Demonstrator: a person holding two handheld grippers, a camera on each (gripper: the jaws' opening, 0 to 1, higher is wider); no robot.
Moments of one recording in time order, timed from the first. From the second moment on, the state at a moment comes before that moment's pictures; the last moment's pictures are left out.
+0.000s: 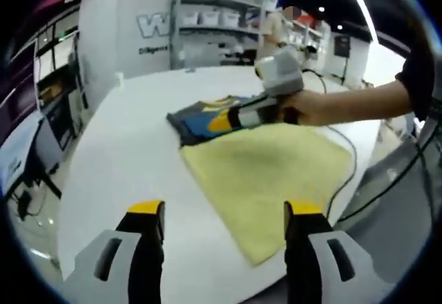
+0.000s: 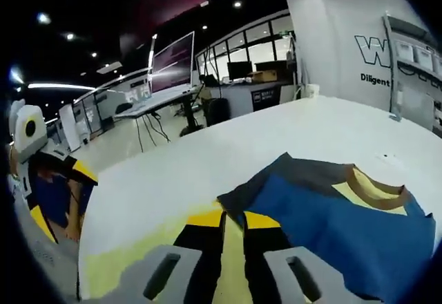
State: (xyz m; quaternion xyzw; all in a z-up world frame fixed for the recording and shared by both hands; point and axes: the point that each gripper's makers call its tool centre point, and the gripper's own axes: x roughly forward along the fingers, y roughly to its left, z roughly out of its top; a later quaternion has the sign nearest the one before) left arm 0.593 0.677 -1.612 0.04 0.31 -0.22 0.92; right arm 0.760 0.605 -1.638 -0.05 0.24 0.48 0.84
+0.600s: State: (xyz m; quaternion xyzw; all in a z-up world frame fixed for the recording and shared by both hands) left arm 0.586 0.663 -1.636 -0.02 0.35 -0.21 0.91; right arm 0.753 0.478 -1.642 -0.08 0.27 0.42 0.86
